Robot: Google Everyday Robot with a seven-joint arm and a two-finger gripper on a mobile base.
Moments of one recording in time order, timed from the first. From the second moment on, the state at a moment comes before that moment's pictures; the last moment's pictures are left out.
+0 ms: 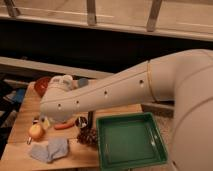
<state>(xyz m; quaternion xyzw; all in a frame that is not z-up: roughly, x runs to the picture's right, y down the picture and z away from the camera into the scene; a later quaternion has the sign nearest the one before) -0.201 0.146 0.657 -0.28 0.03 0.53 0.80</state>
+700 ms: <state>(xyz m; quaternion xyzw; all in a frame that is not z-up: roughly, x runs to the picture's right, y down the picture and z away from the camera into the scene) -0.218 0.185 0.656 -0.34 0.03 0.49 0.80</state>
